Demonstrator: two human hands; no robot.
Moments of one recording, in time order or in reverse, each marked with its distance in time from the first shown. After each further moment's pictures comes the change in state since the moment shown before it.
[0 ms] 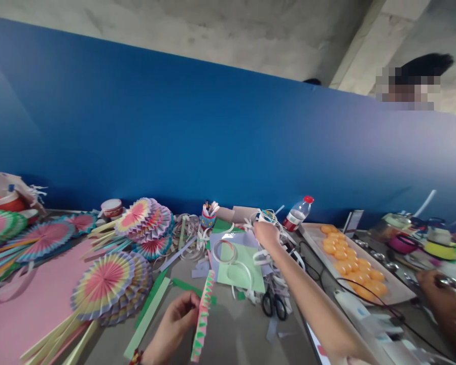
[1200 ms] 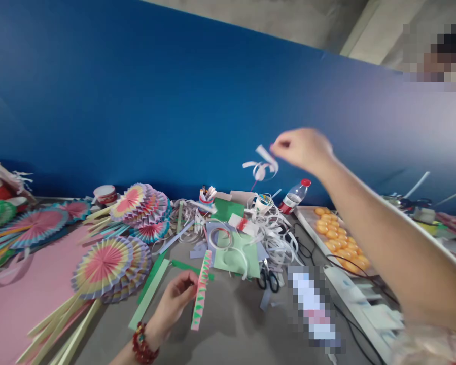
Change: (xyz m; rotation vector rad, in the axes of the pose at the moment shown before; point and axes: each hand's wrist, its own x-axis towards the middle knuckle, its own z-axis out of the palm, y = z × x) left_hand -0.003 0.009 0.002 -0.045 0.007 -0.001; right_hand -0.002 0.022 -0.254 0.141 0.520 -0.184
